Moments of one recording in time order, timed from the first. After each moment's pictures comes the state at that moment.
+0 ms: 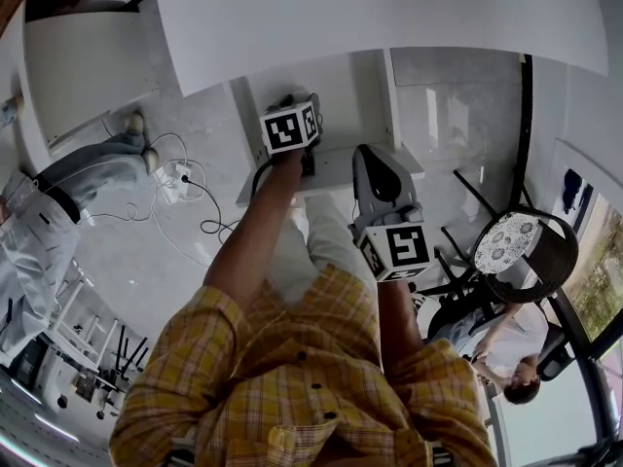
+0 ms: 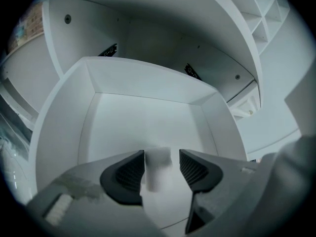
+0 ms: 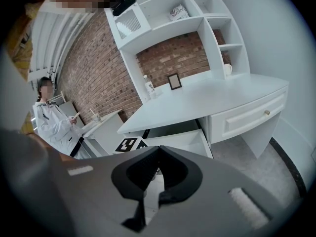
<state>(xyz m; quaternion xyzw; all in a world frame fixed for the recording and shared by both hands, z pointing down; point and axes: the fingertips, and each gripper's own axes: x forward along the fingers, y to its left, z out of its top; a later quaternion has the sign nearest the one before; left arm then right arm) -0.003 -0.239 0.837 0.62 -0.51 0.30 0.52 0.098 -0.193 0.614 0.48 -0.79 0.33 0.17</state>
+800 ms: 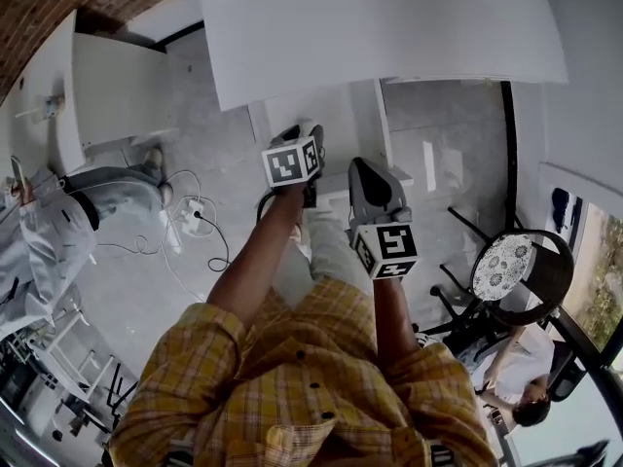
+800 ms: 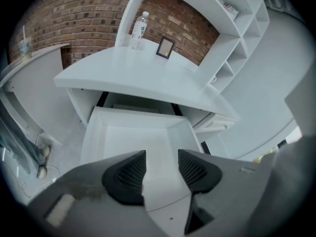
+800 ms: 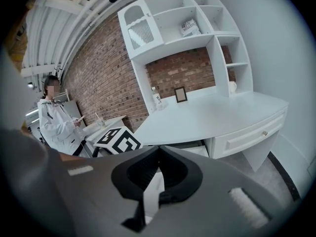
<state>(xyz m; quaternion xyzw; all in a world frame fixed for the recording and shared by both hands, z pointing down) -0.007 -0.240 0.706 0.67 -0.51 0.24 0.48 0.082 -0.185 0.542 0.49 -0.81 0.28 0.14</state>
